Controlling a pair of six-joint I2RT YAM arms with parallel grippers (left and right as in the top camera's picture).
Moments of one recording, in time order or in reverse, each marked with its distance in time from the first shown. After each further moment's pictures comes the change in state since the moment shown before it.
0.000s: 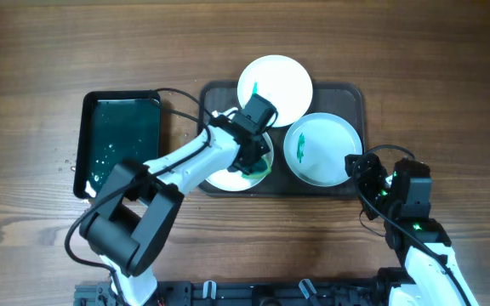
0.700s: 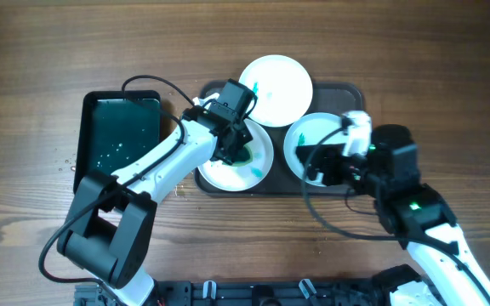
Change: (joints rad) left arm 0.098 -0.099 0.000 -0.057 -0.037 0.093; right arm 0.351 0.046 0.420 -0.229 -0.146 -0.657
